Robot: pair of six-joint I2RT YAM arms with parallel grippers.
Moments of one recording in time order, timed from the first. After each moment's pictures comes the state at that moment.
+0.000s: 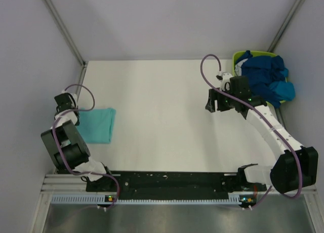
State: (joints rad) left arm 0.52 1.58 0.92 -0.25 -0.24 0.39; right arm 0.25 1.26 1.03 -0.54 -0.24 0.08
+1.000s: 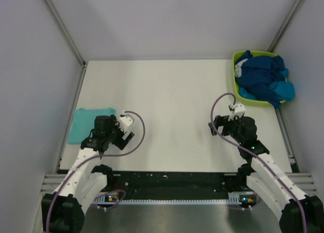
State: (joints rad) left arm -0.11 0.81 0.47 -0.47 0.23 0.57; right arm 0.26 0.73 0.32 0.01 -0.14 0.16
